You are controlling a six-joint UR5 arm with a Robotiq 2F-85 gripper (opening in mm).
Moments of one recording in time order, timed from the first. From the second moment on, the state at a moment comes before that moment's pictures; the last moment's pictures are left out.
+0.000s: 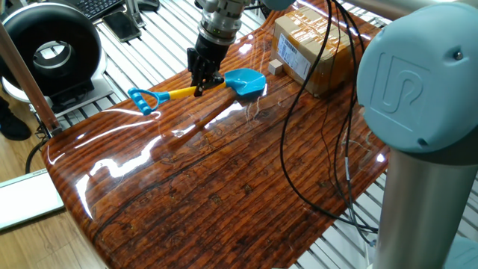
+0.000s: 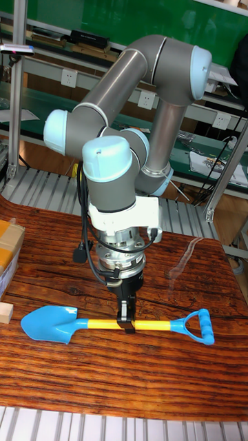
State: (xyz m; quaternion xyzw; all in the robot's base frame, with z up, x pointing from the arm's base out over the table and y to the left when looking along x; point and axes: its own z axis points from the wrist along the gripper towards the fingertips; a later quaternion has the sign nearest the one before) arm 0.664 0.061 0.062 -0.66 0.73 0.10 0.16
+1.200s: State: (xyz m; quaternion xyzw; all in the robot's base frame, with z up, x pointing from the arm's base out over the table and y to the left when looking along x) arm 0.663 0.052 0.065 -0.66 0.73 0.10 0.17
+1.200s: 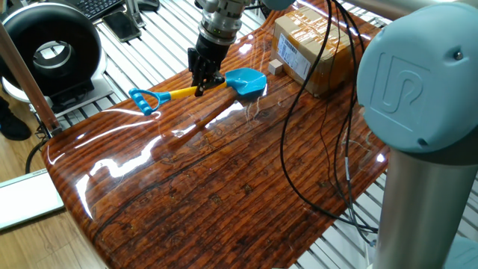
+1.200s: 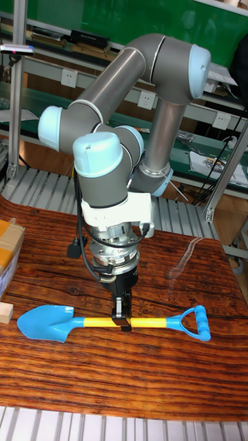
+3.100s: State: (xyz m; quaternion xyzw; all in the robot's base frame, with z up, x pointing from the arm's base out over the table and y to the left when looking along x) arm 0.657 0.020 0.053 -0.66 0.73 0.09 0.16
